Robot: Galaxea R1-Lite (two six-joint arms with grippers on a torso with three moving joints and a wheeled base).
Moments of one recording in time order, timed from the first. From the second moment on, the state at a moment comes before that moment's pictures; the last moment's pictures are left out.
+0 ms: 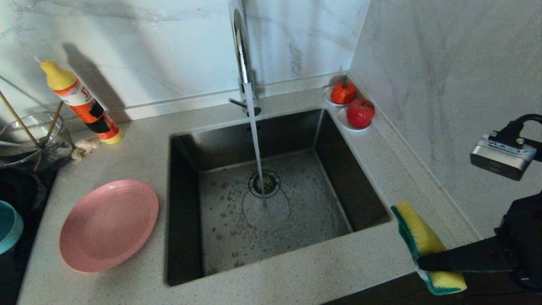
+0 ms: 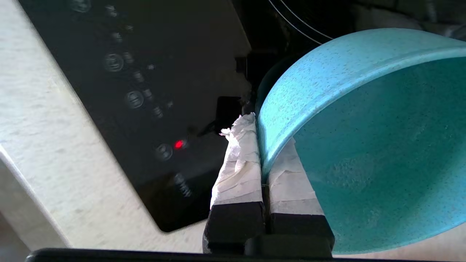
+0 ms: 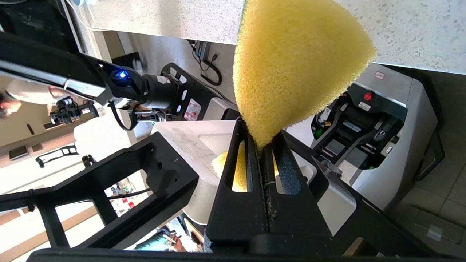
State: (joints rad) left arm 0.85 1.74 -1.12 0.27 -0.02 -0.60; right arm 0.59 1.24 -1.18 0.61 0.45 0.52
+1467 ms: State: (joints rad) left arm 0.90 1.60 -1.39 0.62 -0.35 -0.62; right arm 0.59 1.25 -1.18 0.61 0.45 0.52
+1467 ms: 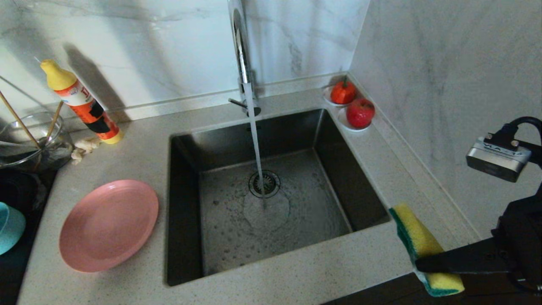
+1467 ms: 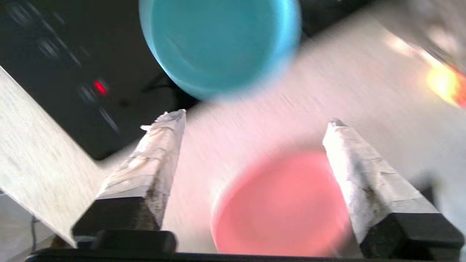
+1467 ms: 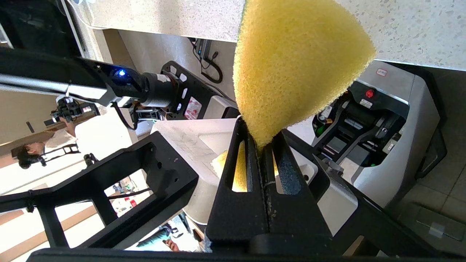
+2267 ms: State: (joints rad) left arm 0.69 1.53 -1.22 0.78 -0.40 -0.39; right arm 0.59 1.25 -1.15 0.61 0.45 0.52
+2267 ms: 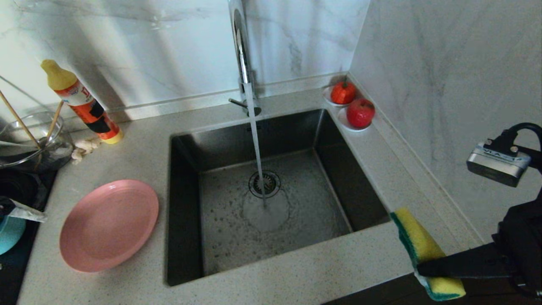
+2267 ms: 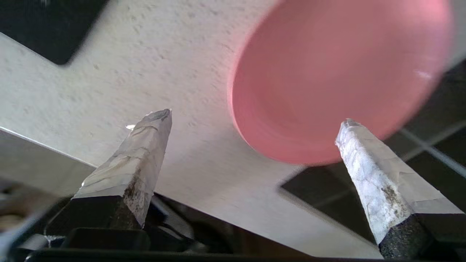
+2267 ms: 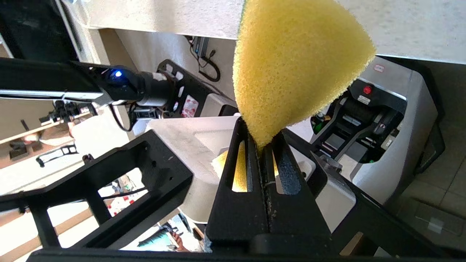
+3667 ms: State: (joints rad) left arm 0.59 1.78 -1.14 0.64 -0.38 -0.32; right arm 0.58 1.25 -1.11 0.59 0.45 0.52
